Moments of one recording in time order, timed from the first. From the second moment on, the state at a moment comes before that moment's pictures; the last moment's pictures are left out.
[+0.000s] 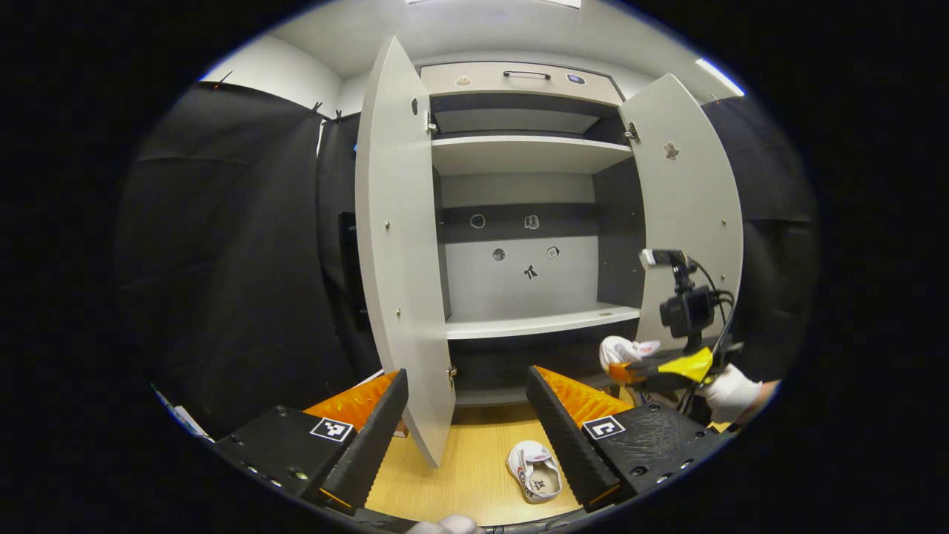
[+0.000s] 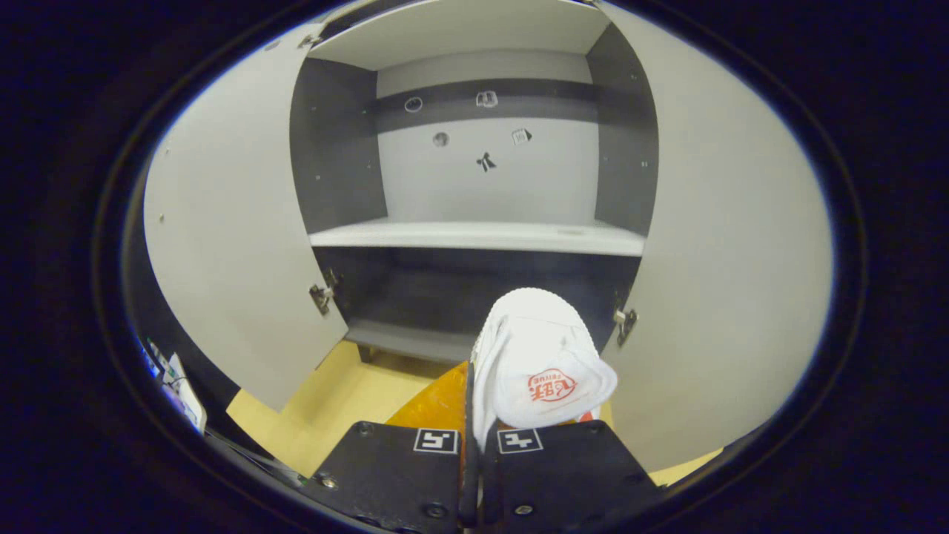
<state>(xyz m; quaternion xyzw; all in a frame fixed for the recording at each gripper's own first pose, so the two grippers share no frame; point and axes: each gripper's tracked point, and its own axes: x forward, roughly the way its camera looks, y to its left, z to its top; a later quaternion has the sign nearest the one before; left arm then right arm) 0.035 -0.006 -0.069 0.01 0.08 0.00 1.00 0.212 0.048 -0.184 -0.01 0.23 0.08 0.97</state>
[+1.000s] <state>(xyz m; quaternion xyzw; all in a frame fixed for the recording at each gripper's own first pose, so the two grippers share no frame) 0.036 0.021 -0.077 -0.01 0.11 0.13 0.99 0.488 0.080 -0.090 -0.07 0.19 0.07 0.98</state>
